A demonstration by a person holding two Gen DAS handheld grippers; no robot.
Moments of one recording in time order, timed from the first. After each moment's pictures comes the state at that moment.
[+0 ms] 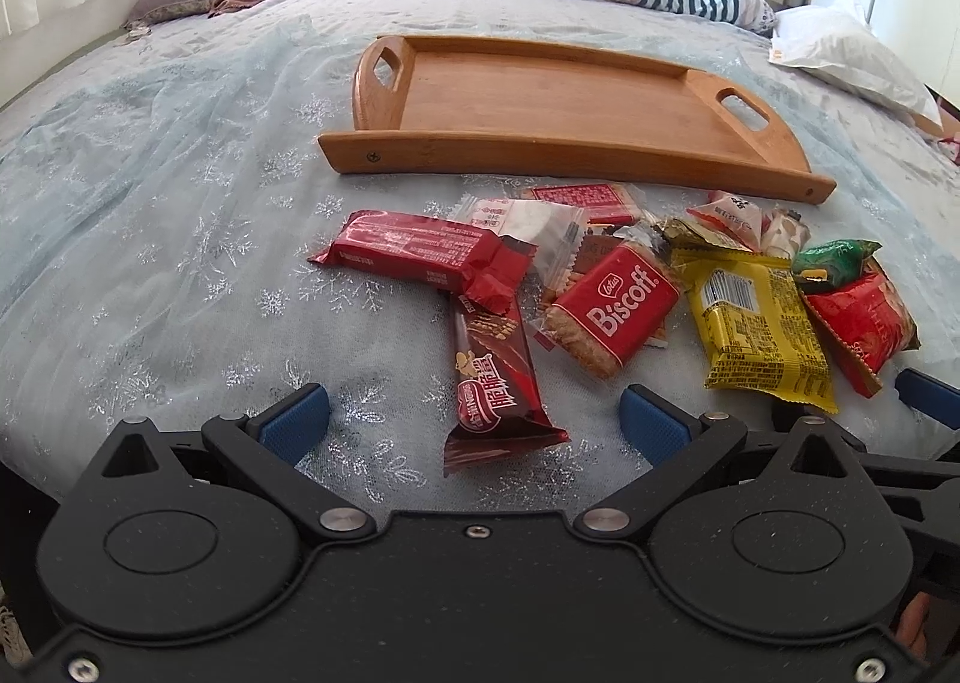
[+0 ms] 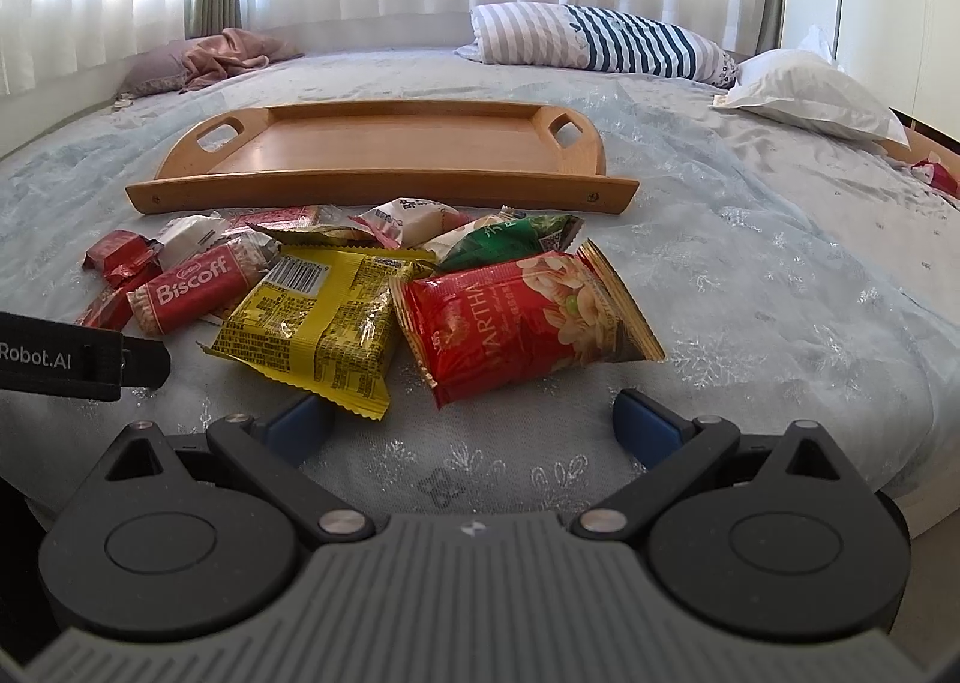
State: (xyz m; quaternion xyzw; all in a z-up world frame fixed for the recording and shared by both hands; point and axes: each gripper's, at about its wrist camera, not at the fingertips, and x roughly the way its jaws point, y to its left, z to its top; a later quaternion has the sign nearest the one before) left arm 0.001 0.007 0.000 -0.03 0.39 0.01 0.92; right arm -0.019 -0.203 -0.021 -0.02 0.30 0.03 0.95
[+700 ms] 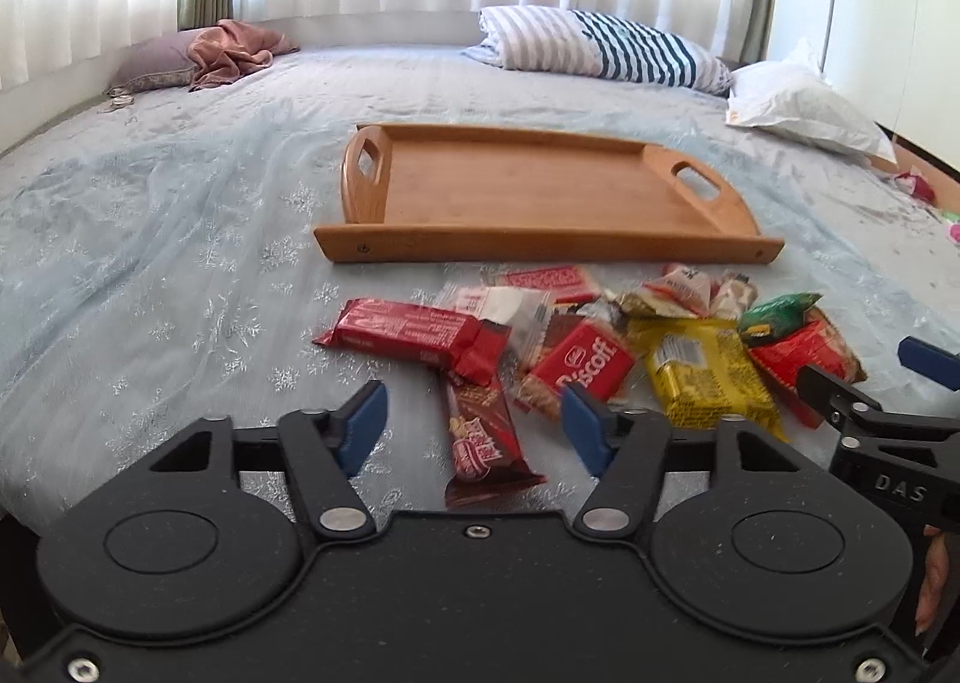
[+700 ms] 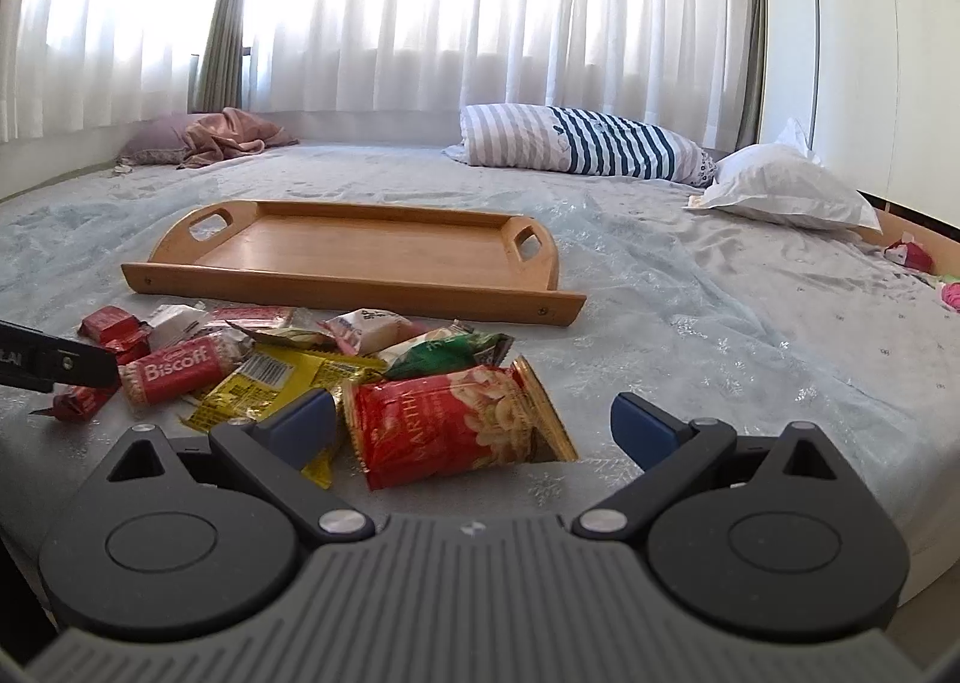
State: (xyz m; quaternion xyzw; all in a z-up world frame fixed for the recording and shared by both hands) left arm -0.023 0.012 0.028 -0.03 0.31 -0.02 0.95; right arm -0.033 -0.223 0.002 -0.04 0.20 0.02 0.98
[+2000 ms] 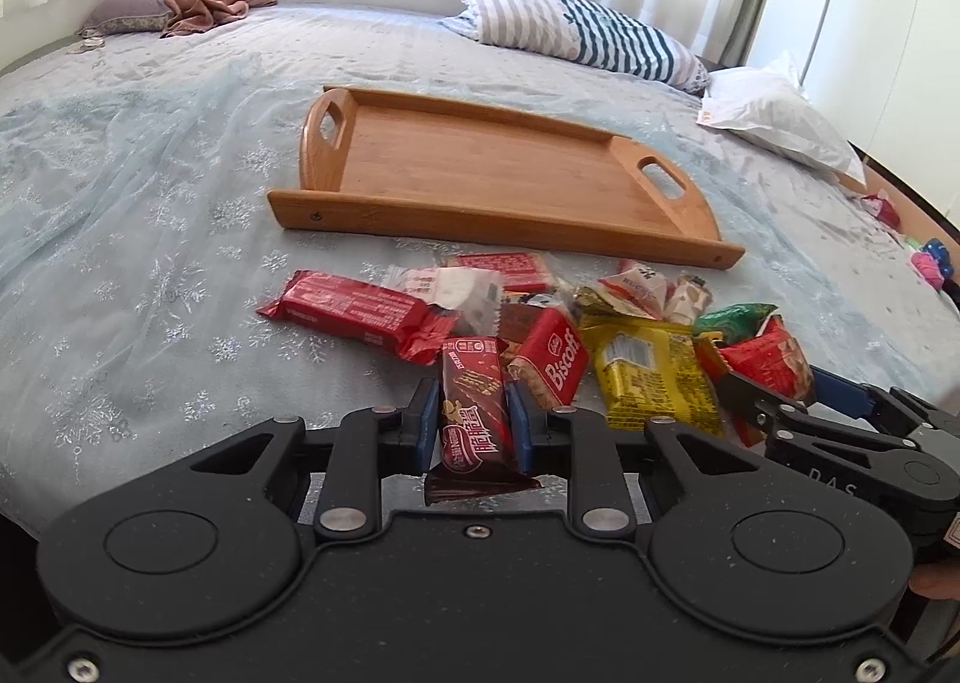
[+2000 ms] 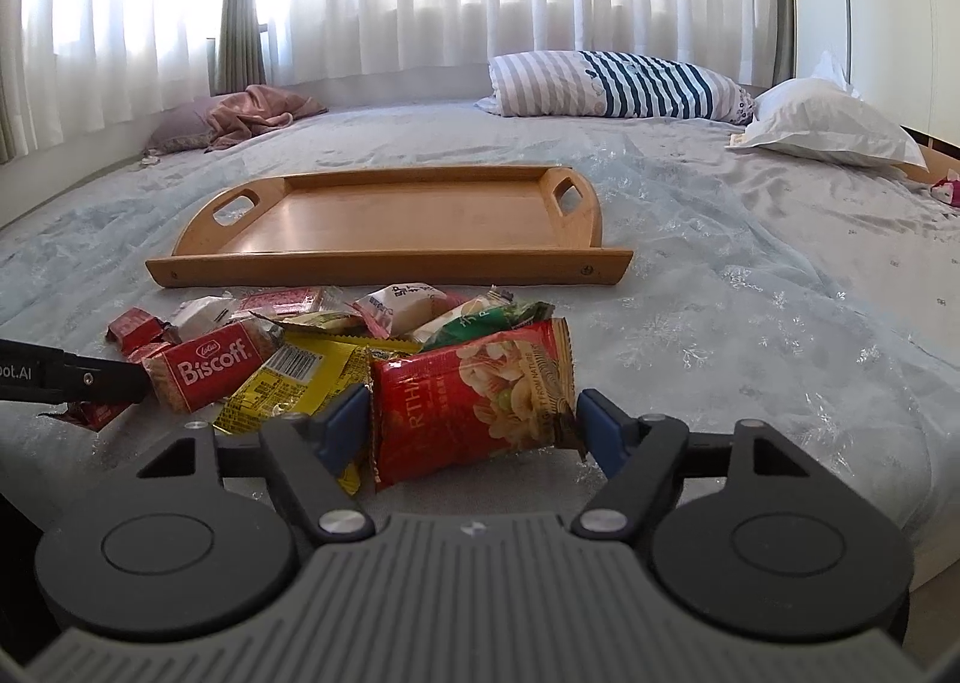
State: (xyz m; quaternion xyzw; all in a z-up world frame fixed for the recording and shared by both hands) left arm -0.014 0.010 0.029 -0.09 0.34 -0.06 0.93; right arm -0.016 -0.226 0.000 0.00 0.25 0.06 0.97
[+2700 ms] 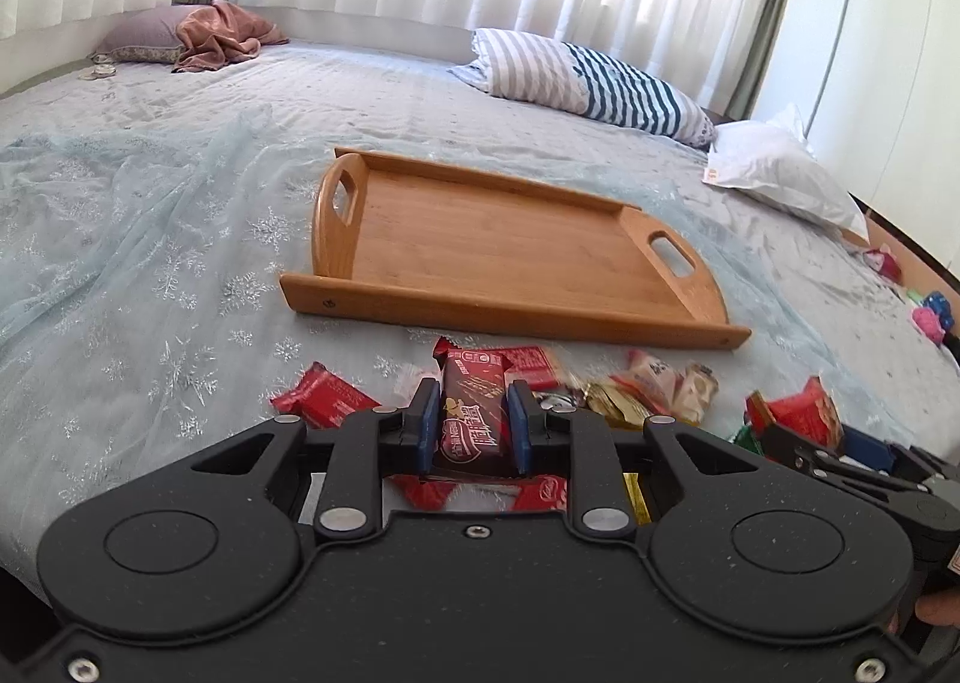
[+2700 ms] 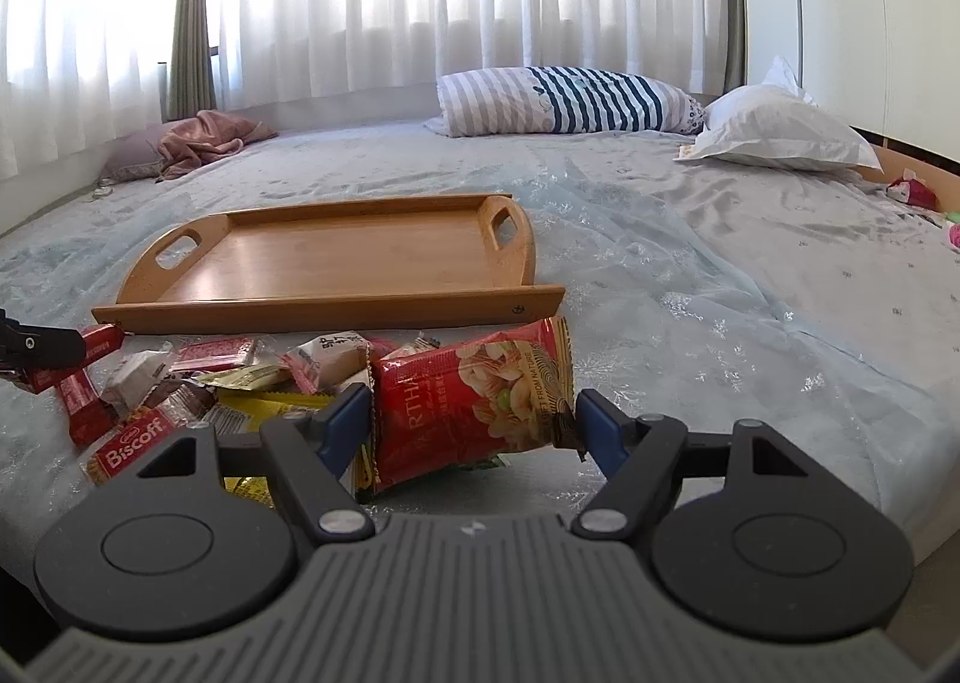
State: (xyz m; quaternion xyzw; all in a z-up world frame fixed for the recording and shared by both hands) left arm 0.009 0.028 0.051 -0.11 0.30 -0.05 0.95; right arm -0.001 -0.248 0.014 0.02 0.24 0.01 0.97
